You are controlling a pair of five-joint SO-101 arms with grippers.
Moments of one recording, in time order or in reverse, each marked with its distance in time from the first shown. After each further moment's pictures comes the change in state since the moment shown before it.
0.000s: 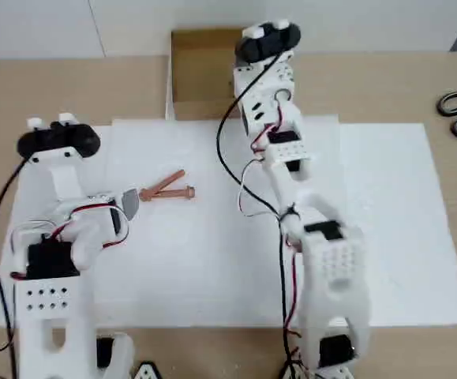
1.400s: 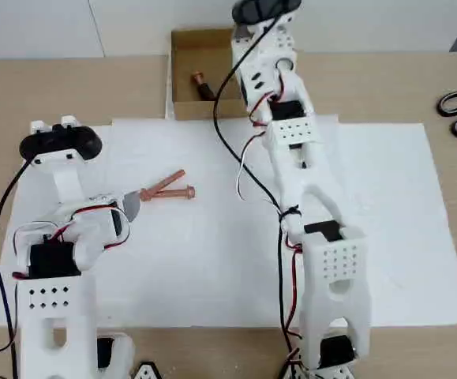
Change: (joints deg) left arm 0.0 0.0 1.8 -1.4 0.0; right arm -0.1 -3.2 -17.0 25.6 0.0
